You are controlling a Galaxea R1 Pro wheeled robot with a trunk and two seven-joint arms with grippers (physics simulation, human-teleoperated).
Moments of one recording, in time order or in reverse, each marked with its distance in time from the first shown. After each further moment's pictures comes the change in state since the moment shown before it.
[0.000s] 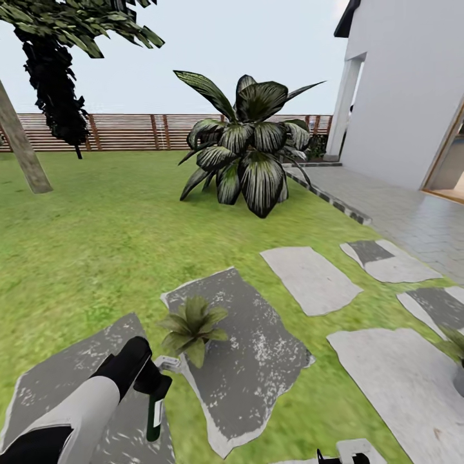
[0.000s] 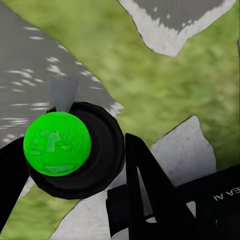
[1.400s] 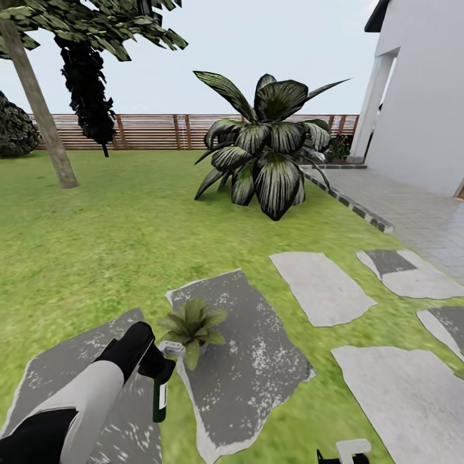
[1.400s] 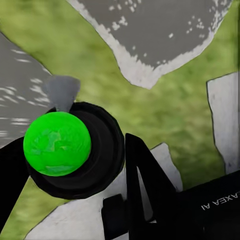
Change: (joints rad) left arm -0.067 -0.010 0.006 -0.003 0.011 0.044 -0.008; right arm 0.000 0.002 0.000 0.001 0.000 0.001 -0.002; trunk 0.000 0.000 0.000
